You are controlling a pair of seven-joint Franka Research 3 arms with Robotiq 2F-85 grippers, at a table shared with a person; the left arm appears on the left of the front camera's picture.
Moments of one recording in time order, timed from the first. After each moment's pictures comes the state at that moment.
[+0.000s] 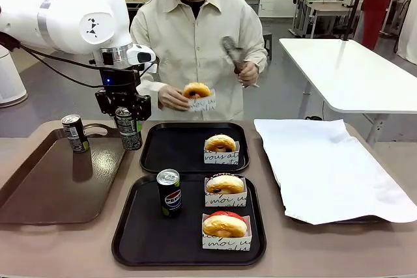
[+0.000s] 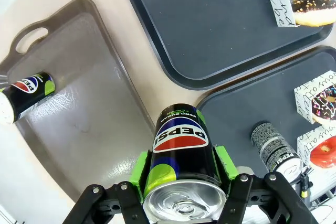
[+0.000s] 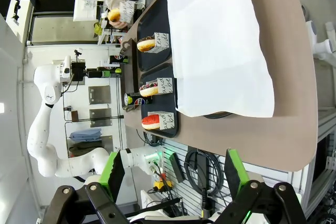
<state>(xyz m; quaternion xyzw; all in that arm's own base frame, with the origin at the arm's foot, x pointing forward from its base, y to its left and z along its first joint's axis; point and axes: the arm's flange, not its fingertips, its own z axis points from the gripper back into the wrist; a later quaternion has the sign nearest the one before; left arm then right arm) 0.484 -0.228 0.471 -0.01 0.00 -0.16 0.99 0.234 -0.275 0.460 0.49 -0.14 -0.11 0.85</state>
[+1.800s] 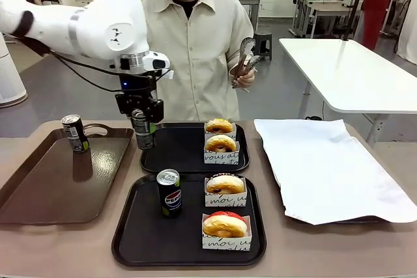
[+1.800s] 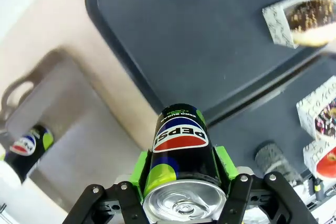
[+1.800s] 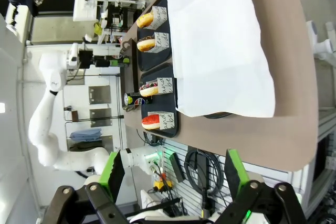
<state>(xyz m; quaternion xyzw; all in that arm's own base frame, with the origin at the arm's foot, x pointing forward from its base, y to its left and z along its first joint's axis) 0.542 -0.259 0.437 -0.02 0.01 -0.23 0.97 0.234 -0.275 0.460 0.49 -0.14 -0.11 0.85</state>
